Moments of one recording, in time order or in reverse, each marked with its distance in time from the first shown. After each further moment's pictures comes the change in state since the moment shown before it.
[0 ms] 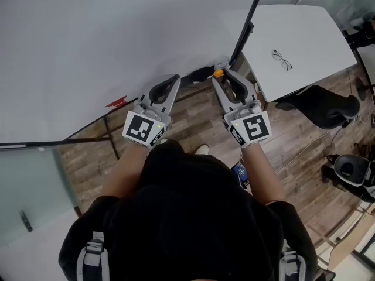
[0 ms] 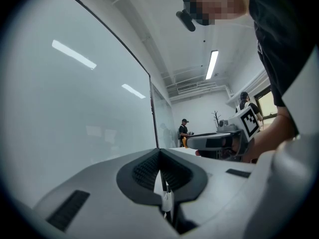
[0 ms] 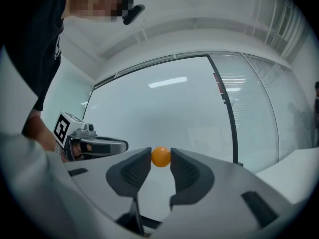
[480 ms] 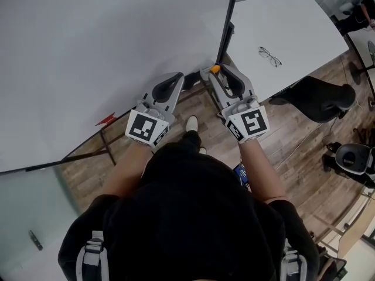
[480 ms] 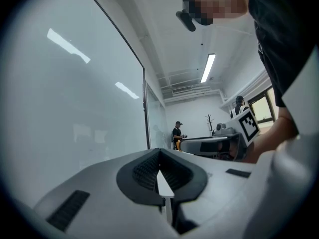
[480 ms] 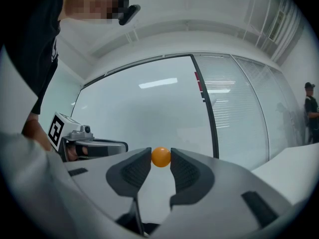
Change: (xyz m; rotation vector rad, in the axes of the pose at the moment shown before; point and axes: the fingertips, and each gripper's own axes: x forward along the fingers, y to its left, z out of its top) left arm 0.082 -0.015 -0.004 -0.019 -0.028 -0.096; right arm 0.003 -0.072 -0.012 0.025 -0.009 -0.099
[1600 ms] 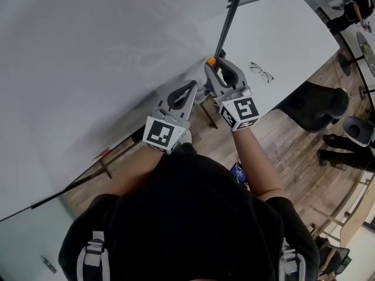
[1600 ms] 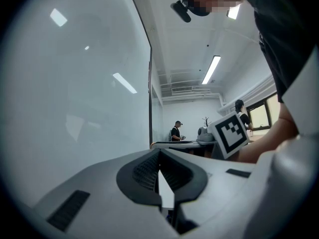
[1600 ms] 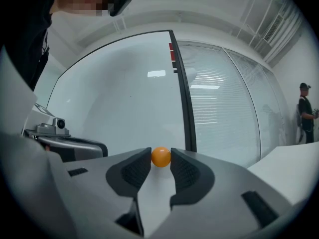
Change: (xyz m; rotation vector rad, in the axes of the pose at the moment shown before) left arm 0.127 0.033 -0.017 -0.072 0.018 -0.074; right arm 0.101 -0.126 -0.025 0.018 0.070 -0.141
